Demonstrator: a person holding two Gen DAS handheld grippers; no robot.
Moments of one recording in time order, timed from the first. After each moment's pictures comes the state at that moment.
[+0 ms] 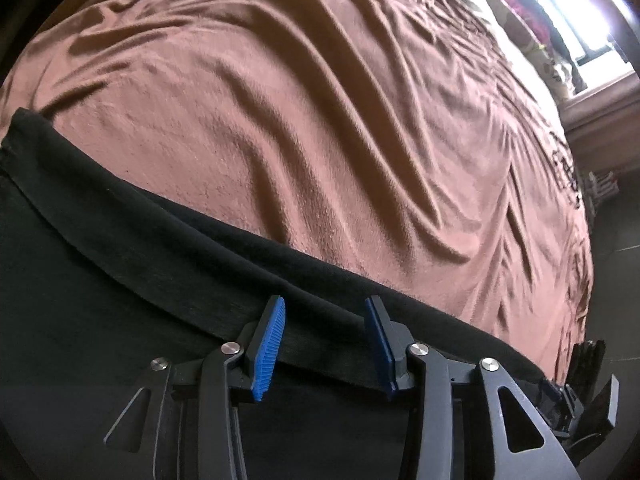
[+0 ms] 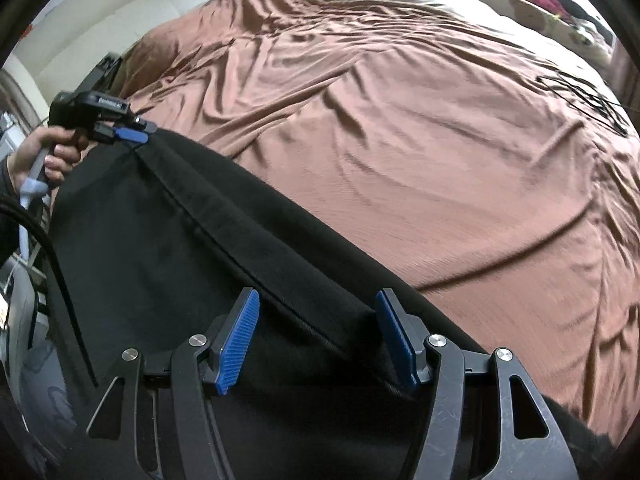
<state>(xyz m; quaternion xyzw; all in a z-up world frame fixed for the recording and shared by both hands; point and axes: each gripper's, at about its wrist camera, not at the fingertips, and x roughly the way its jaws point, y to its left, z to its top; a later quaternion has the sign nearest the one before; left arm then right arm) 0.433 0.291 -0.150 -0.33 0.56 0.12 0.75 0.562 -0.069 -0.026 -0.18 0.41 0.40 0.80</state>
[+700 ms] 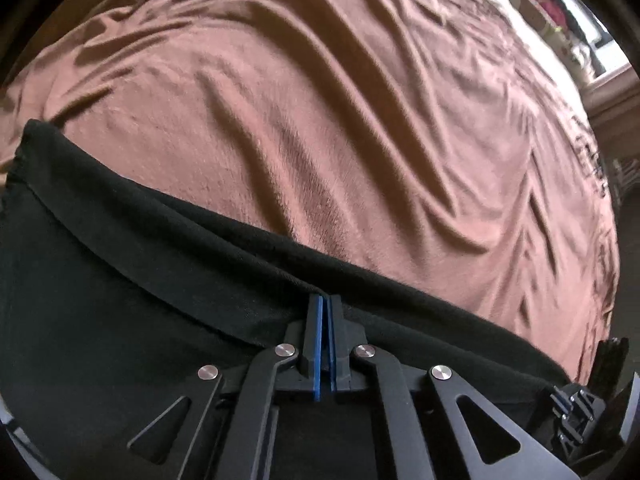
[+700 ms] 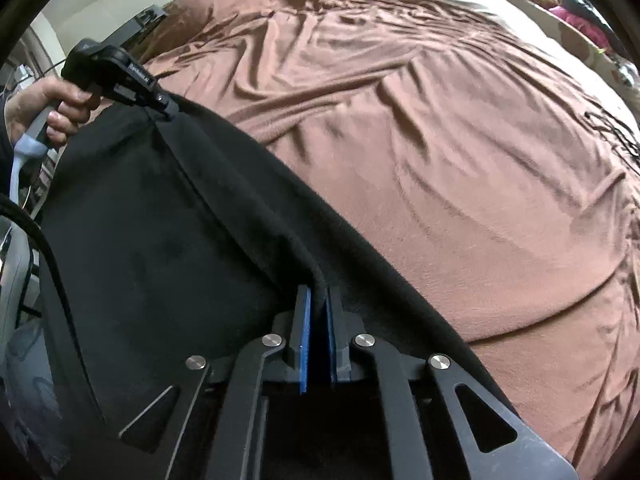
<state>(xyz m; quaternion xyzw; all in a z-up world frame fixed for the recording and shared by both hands) 0.432 0.282 -0.147 -0.30 0.57 0.15 0.75 0.569 -0.018 -0.043 -0.24 0.41 0.43 0.77</state>
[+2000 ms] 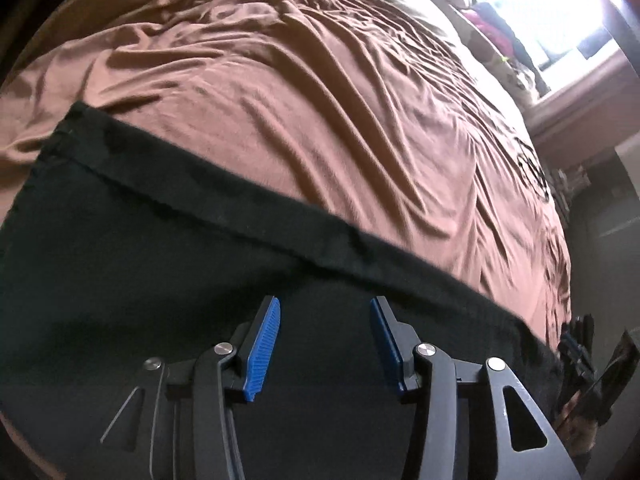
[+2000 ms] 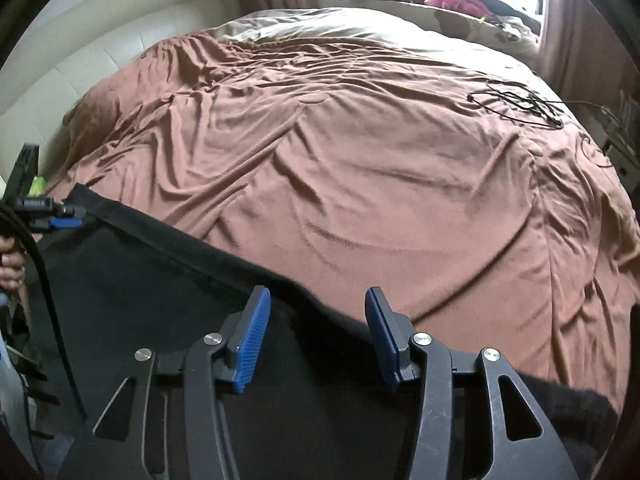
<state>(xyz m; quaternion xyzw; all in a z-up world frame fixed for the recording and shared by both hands) 0.350 0.308 -0.123 -0.31 0.50 0.09 0.80 0.536 -0.046 0.008 -0.12 0.38 0.28 0.87</state>
